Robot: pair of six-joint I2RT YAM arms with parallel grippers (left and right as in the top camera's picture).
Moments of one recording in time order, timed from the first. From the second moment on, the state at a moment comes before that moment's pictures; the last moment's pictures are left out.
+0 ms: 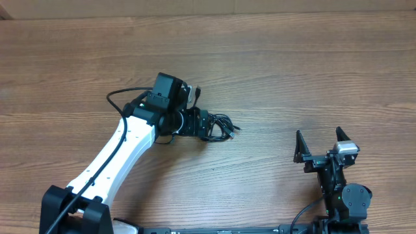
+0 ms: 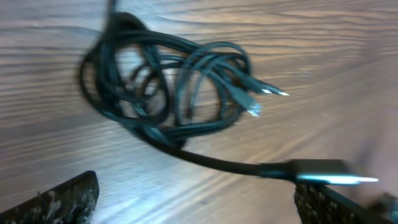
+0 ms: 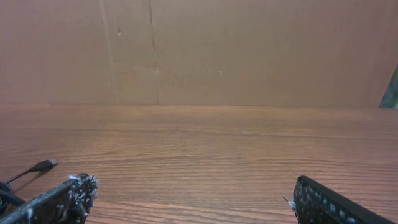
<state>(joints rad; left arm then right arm) -0.36 1.53 1.08 -0.74 0.35 -0.36 -0.04 0.01 0.02 -0.02 -0.13 0.02</state>
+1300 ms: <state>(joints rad) -0.36 1.53 1.09 -0.70 0.09 -0.90 -0.04 0.01 0.02 -0.02 -0.13 0.02</state>
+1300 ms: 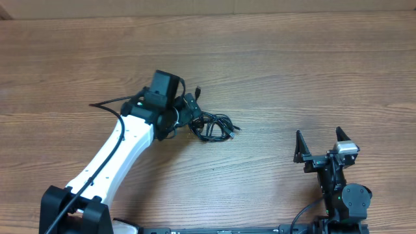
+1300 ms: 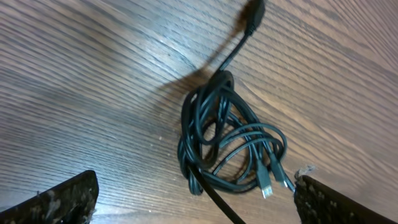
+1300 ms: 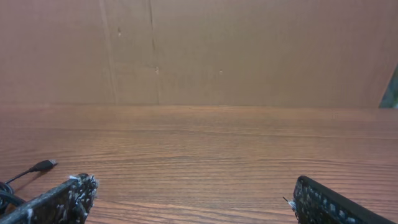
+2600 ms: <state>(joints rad) -0.37 1.82 1.09 -0.56 0.17 -0.95 -0.04 0.01 0.02 -0.02 -0.13 0.02</state>
